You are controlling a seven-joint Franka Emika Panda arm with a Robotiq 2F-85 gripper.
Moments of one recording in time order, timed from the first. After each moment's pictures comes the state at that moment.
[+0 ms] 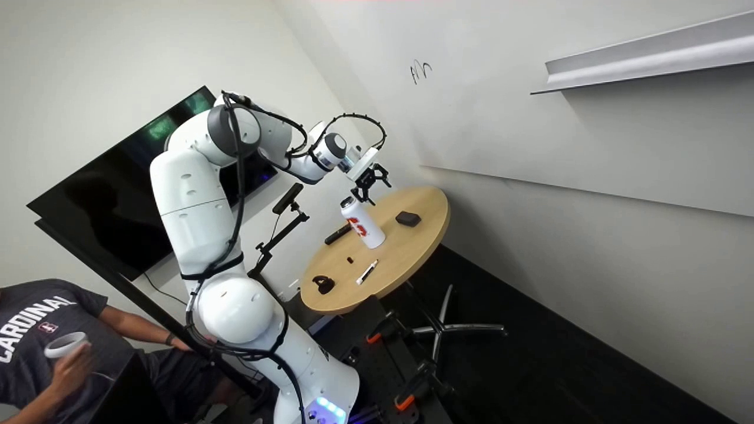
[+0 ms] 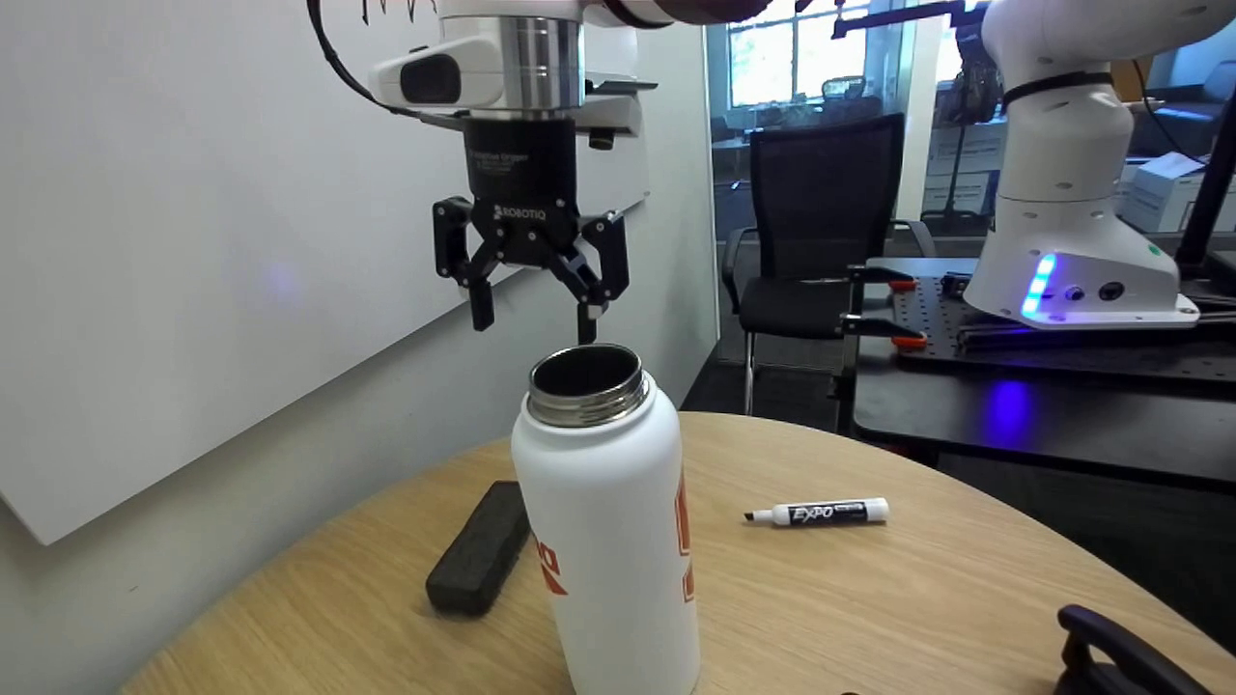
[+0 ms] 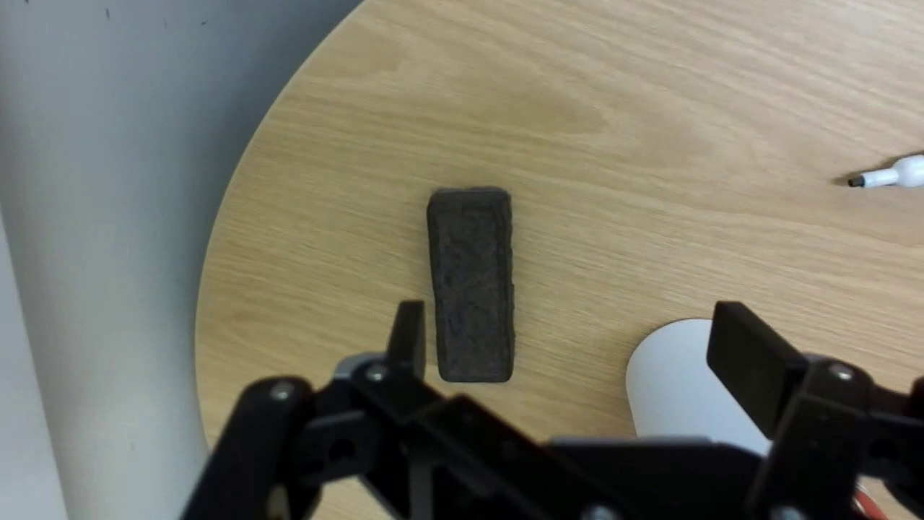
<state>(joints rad) 0.44 0.42 0.42 -1.92 -0.38 2.40 -0.60</state>
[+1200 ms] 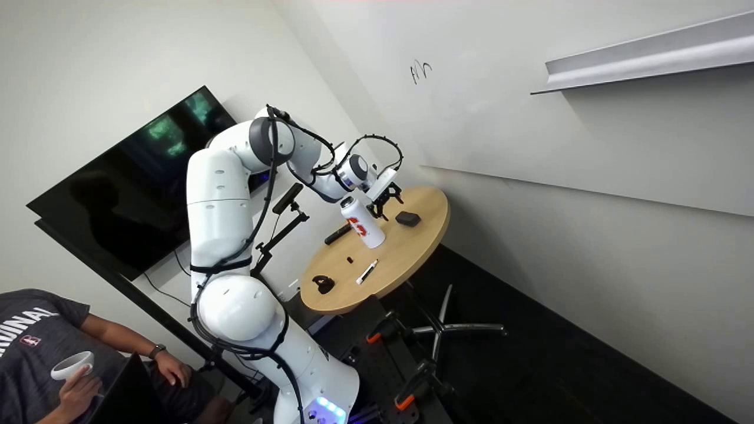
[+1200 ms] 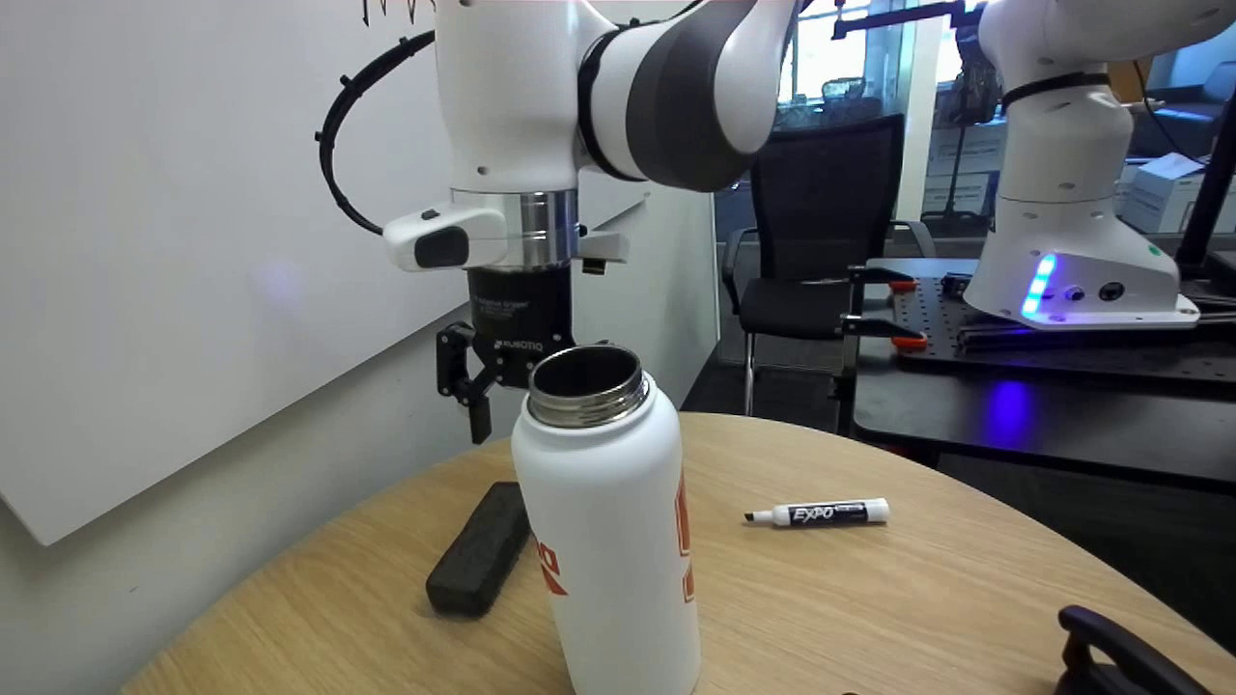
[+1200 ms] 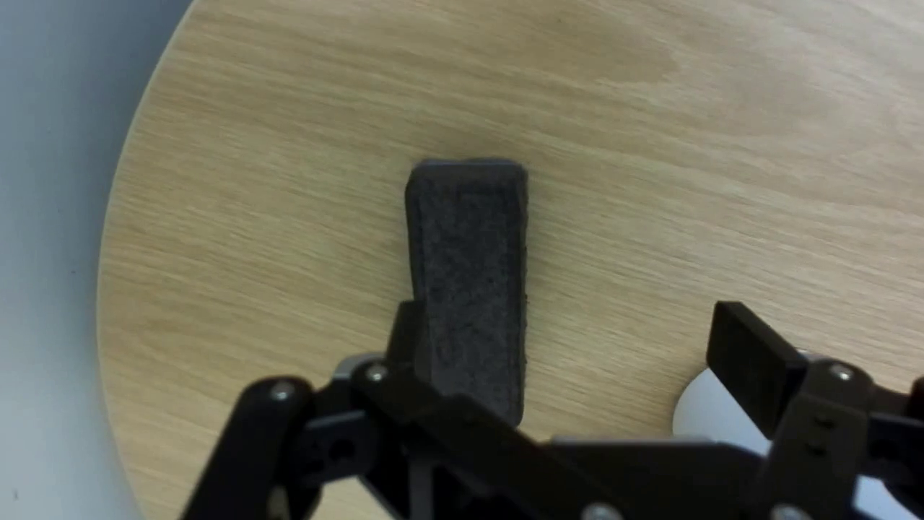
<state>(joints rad) 0.49 0.64 0.36 -1.85 -0.43 2.59 -0.60</state>
